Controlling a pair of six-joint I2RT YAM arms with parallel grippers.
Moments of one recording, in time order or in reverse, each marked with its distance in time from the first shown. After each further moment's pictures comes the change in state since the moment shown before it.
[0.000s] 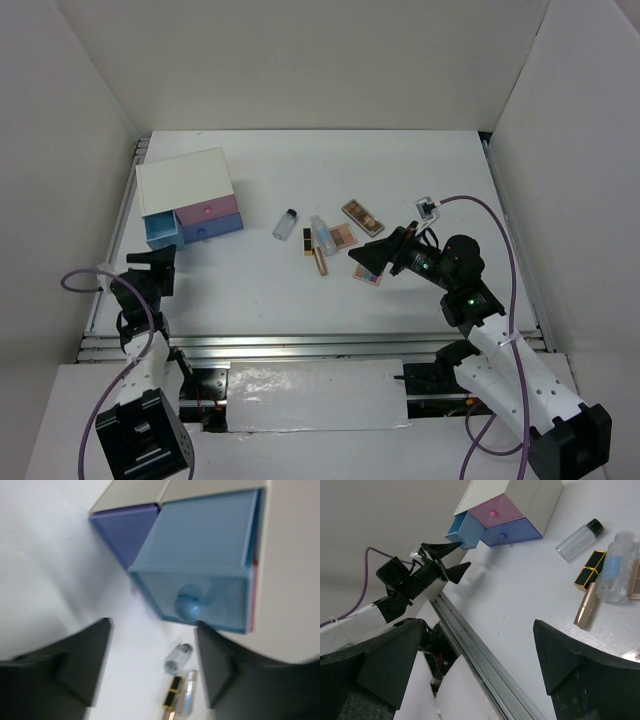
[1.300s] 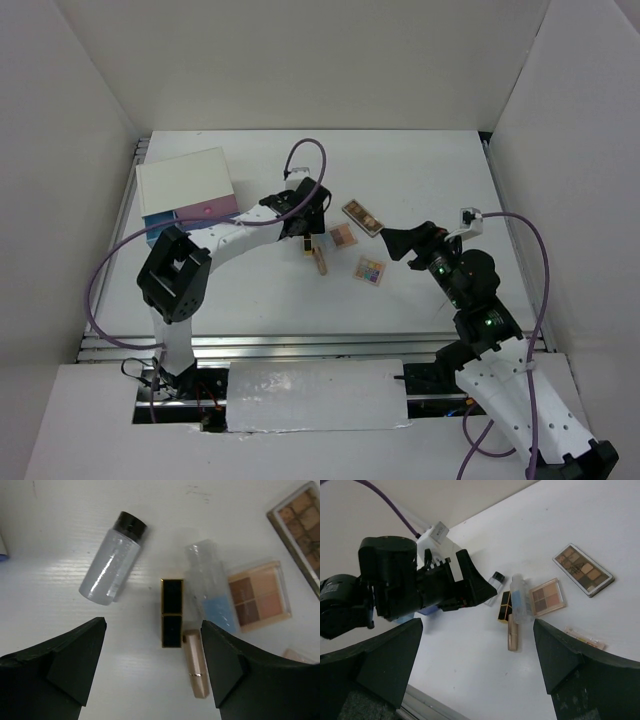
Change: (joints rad) left arm -1.179 1.112 1.337 -0.833 -0.682 0.538; right arm 0.000 -0.190 0.017 -0.243 0.528 -0.014
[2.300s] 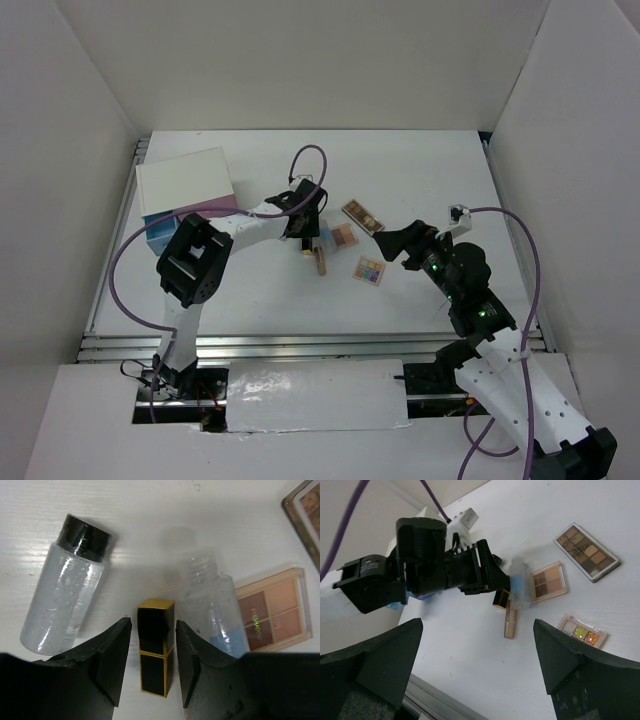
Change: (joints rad) left arm 0.095 0.181 0.021 0.122 0.217 0.048; right arm 0.000 0.068 -0.002 0.003 -0.053 -0.005
